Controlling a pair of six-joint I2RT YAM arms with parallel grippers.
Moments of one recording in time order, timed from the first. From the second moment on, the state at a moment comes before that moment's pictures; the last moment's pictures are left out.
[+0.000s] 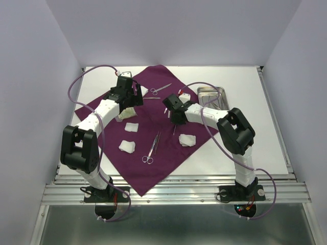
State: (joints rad) left arm -0.30 1.61 1.22 -0.38 -0.21 -0.33; right arm 0.72 2.06 1.49 -0.53 0.44 0.87
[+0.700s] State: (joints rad) left arm -0.30 1.61 1.22 -0.38 -0.21 -0.33; right arm 0.72 2.05 1.47 -0.51 0.42 0.86
